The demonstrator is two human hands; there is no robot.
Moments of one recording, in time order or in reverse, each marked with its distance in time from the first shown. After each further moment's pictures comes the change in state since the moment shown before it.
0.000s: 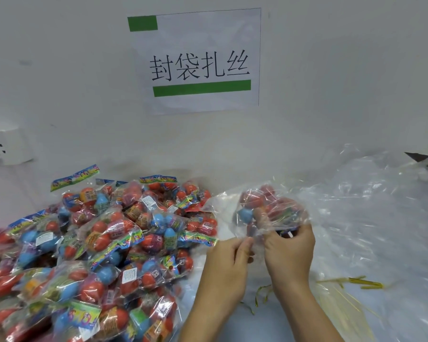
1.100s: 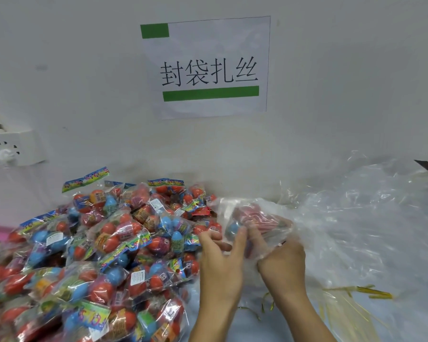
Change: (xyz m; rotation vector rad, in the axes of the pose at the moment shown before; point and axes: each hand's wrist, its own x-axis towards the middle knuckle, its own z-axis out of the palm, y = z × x) left_hand 0.001 0.006 -0.004 -0.260 0.325 -0.211; right_hand -0.009 0.005 0.009 -0.294 -0.141 -0.031
